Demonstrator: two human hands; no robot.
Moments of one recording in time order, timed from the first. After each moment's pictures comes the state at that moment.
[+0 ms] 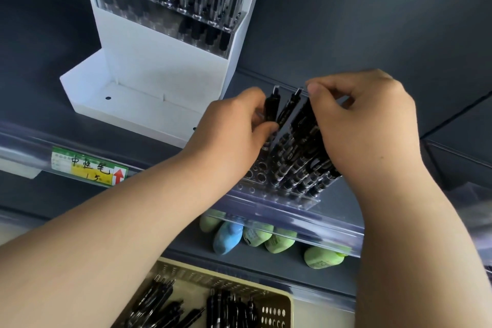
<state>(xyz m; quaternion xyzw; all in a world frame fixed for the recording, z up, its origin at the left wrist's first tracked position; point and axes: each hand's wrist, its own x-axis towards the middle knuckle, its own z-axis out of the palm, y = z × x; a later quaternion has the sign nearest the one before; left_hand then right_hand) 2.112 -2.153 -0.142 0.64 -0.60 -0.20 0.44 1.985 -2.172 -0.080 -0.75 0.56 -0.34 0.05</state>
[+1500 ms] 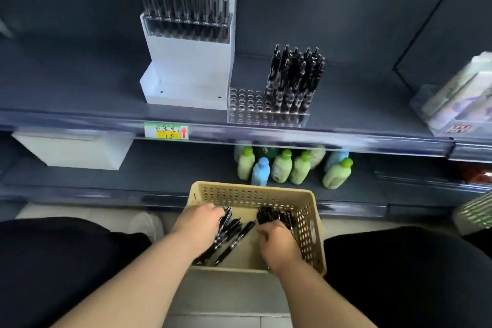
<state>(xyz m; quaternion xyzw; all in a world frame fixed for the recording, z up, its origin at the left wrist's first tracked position) 2.152 -1.950 -0.281 0.66 -0.74 -0.15 -0.05 1.968 -1.951 -0.321 -0.68 0.65 -0.03 0.34</state>
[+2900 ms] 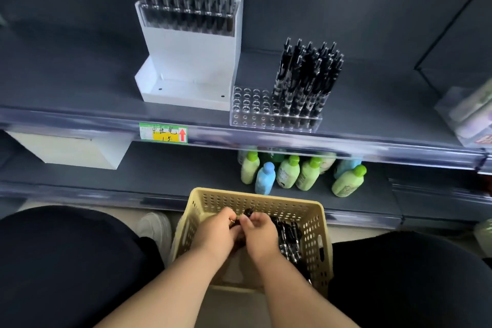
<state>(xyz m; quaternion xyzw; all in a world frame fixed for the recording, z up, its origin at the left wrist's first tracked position) 2.119 -1.966 -0.322 0.77 -0.52 -0.34 0.11 2.027 -1.983 -0.345 -0.35 0.70 -0.29 0.55</state>
